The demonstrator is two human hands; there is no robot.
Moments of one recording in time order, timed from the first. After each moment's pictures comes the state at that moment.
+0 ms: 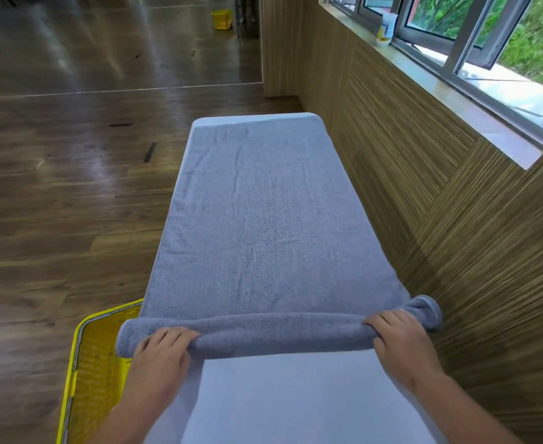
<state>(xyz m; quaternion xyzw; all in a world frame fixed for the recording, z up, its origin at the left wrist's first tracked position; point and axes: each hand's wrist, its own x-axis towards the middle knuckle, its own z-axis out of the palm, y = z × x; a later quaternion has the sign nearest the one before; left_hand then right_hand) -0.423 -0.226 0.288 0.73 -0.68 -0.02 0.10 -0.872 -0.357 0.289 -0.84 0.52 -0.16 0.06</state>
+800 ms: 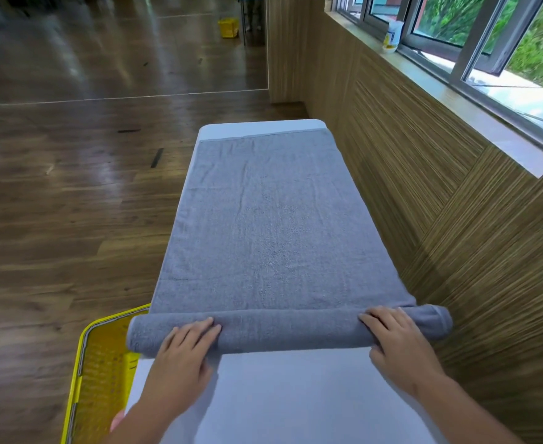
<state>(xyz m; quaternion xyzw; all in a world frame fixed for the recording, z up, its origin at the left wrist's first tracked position) -0.435 -0.244 0.282 0.69 -0.72 -0.02 0.08 -0.857 -0.372 0.287 -0.86 0.49 -0.11 0.05</state>
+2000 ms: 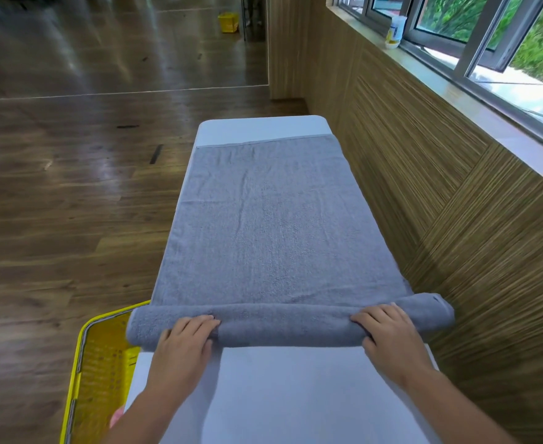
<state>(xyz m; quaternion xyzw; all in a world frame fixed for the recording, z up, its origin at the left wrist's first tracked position) -0.438 -0.260 0.292 0.74 -0.67 -0.04 0.08 -0.839 -0.377 0.292 -0.85 0.50 -0.13 0.06</state>
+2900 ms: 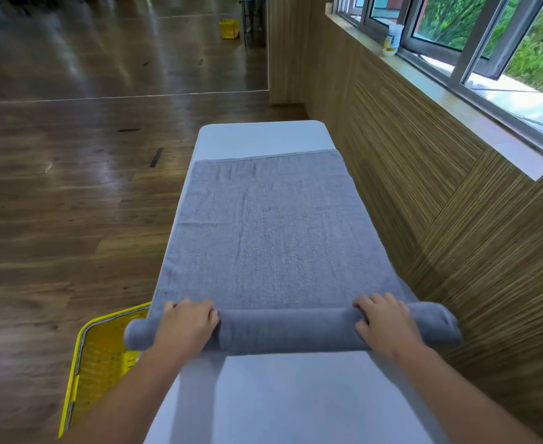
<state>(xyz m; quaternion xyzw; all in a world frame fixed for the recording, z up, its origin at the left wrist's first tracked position) -0.439 -0.316 0.322 0.78 -0.63 -0.04 -0.06 -0.827 -0.406 0.312 -0.81 0.59 -0.04 0.06</state>
